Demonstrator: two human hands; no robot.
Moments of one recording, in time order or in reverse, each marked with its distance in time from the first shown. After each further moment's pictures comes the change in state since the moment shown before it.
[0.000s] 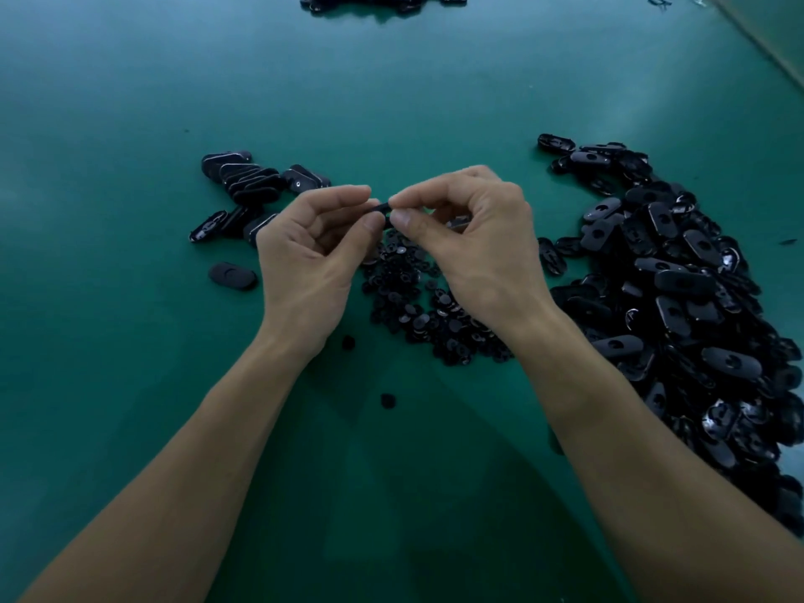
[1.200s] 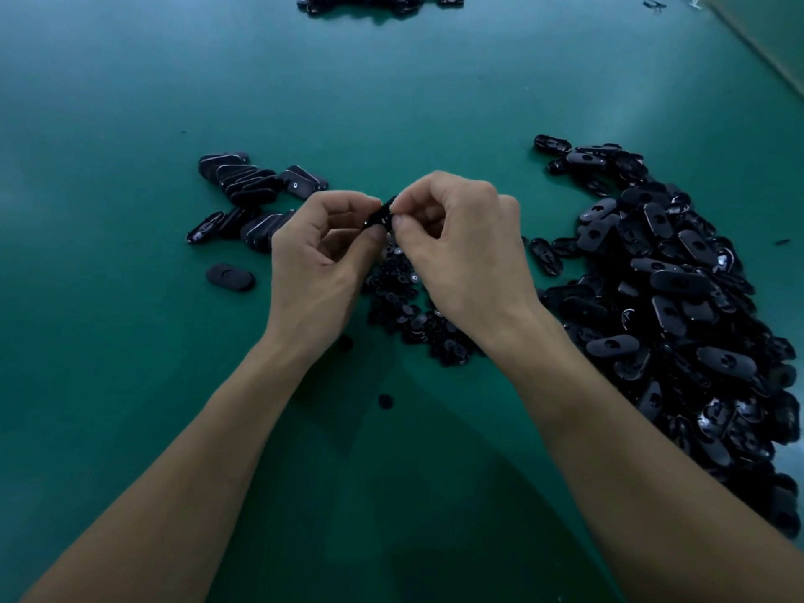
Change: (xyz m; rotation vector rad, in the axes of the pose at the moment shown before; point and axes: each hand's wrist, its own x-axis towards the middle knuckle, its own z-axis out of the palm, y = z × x) left_hand -0.003 0.003 0.005 0.148 -0.057 0.009; right_hand -0.001 -0.011 0.006 -0.242 0.024 -0.018
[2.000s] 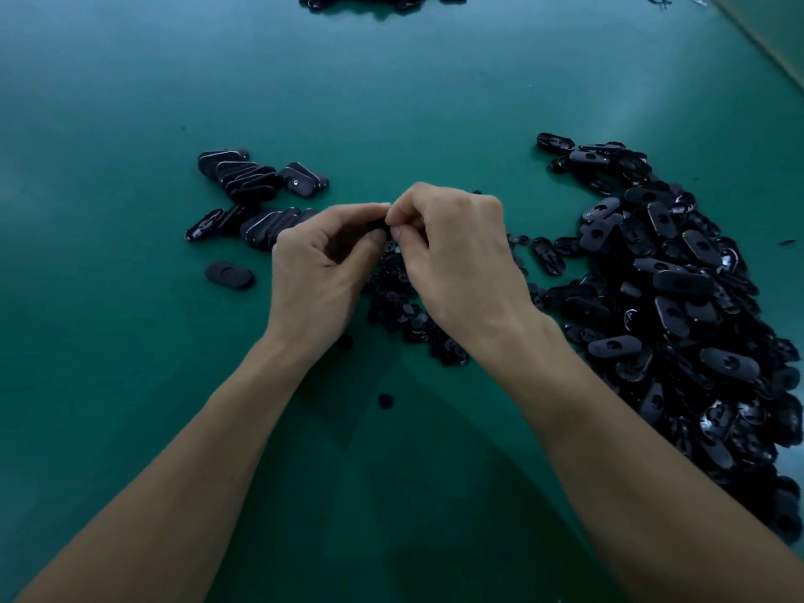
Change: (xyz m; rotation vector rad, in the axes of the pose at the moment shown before) left_hand 0.000 -0.007 -0.003 0.094 -0.039 0.009; right_hand 0.001 0.003 0.006 -0.190 -0.105 -0.058
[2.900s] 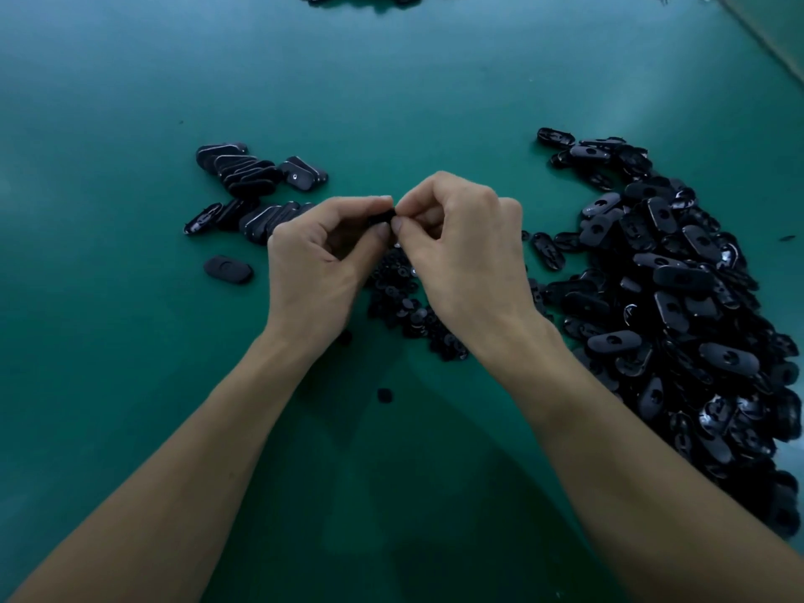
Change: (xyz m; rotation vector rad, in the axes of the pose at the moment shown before) left_hand -0.002 0.002 0.002 -0.056 0.022 0.005; right_hand -0.007 0.000 0.002 0.158 0.143 0.108
